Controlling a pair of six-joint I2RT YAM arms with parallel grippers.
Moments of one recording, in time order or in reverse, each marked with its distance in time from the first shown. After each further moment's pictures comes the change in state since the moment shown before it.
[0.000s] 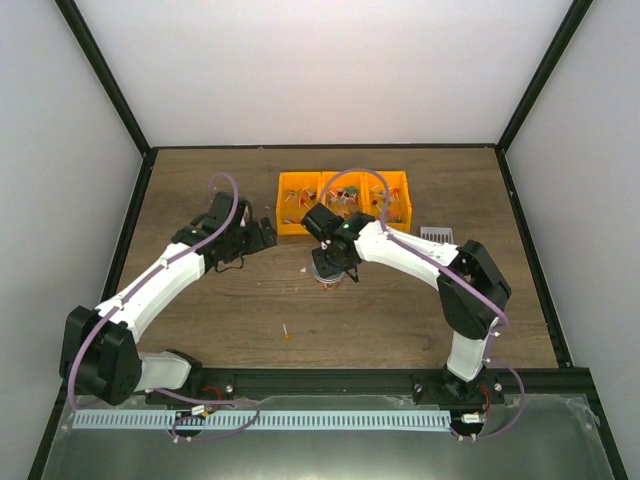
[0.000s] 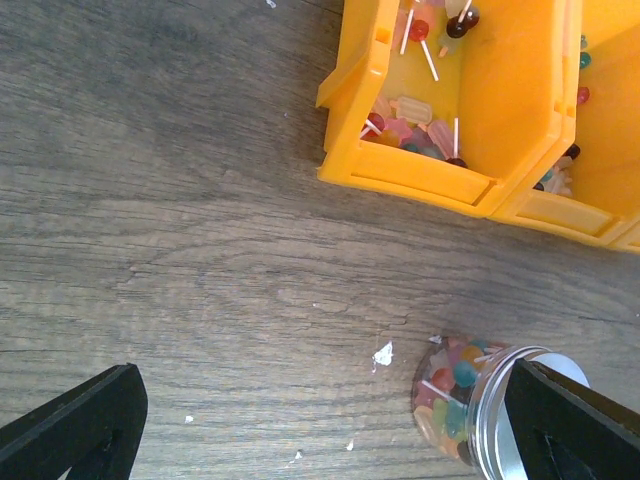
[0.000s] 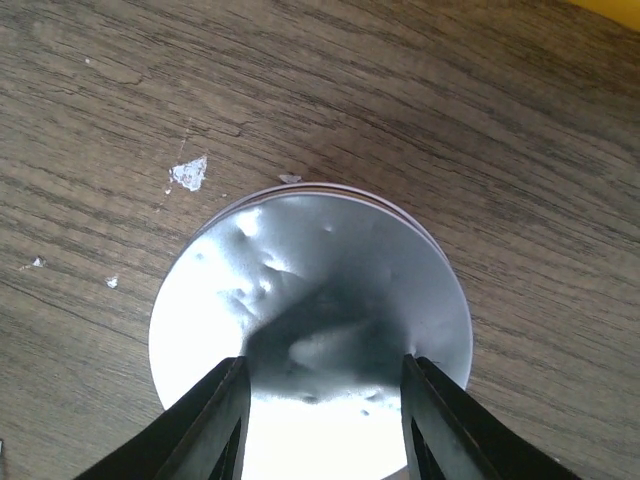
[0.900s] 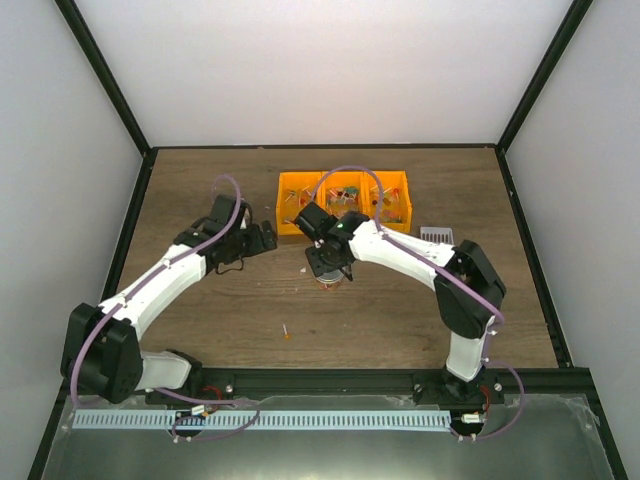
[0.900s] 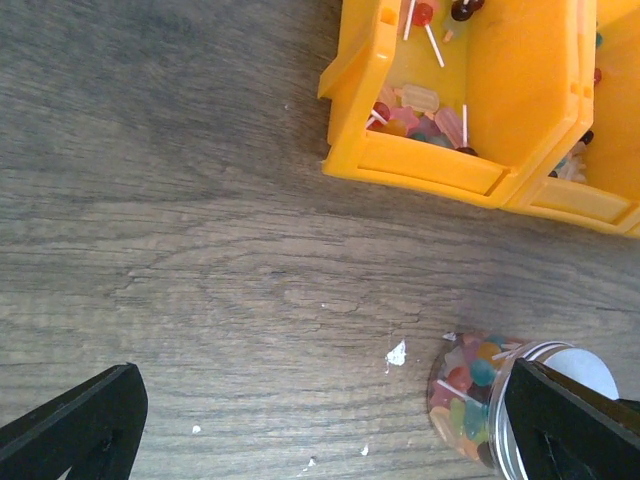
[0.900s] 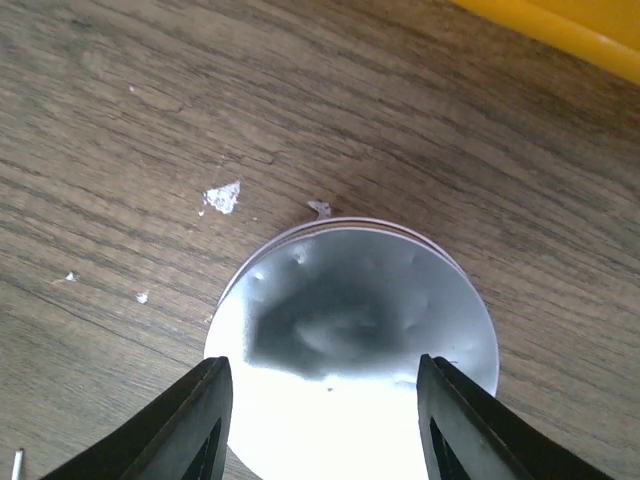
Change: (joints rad) left arm 0.008 0.010 -0.026 0.027 0.012 0.031; right arm 0.029 0.026 0.051 -0.014 0.032 -0.014
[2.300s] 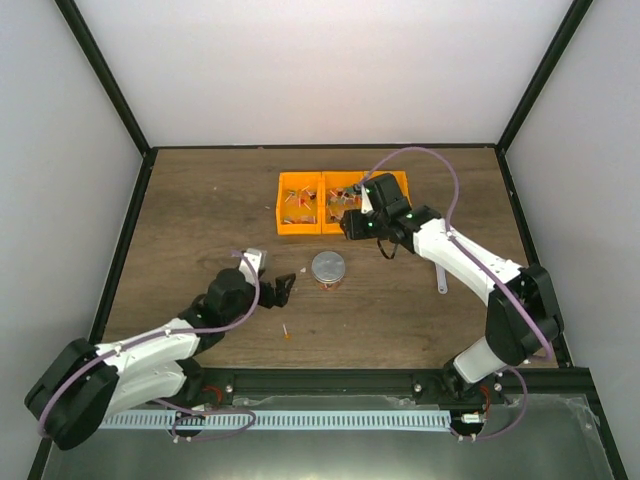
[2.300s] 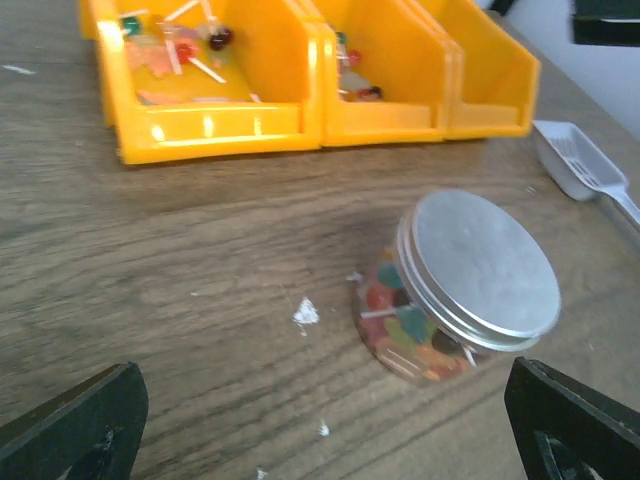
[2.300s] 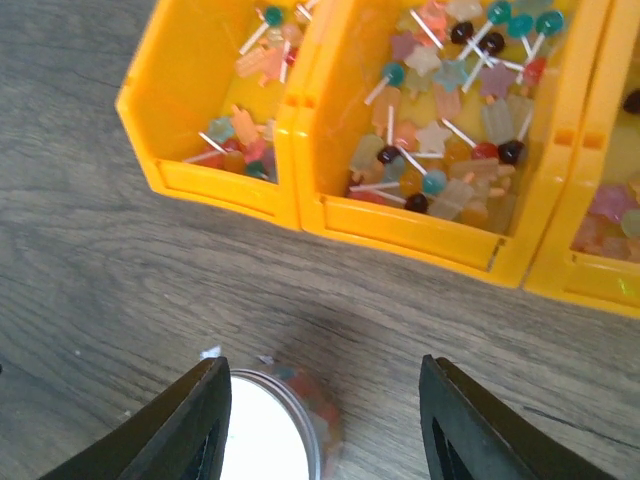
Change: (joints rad) left arm -0.276 -0.300 -0.694 0.892 -0.103 0.217; right arm -0.327 -0.301 -0.257 0.399 -0.244 -0.070
